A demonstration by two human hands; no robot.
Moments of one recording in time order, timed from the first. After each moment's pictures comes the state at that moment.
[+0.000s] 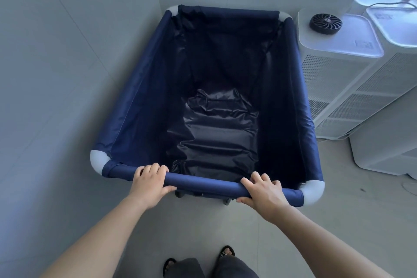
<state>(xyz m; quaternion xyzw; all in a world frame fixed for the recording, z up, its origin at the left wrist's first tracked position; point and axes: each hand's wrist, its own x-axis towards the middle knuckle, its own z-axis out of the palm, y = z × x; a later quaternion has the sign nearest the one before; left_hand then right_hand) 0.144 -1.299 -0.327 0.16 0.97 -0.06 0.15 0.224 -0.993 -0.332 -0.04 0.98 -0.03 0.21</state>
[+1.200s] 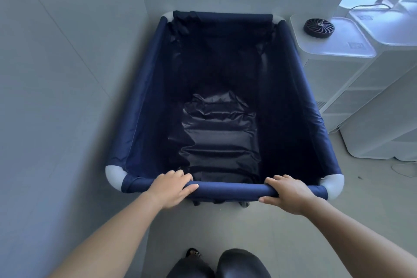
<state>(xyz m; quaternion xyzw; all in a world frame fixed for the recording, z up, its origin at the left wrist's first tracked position) 0.037 -1.339 -0.326 0.33 0.91 -0.01 0.25 0.163 -1.019 -0.323 0.03 0.96 -0.08 0.27</state>
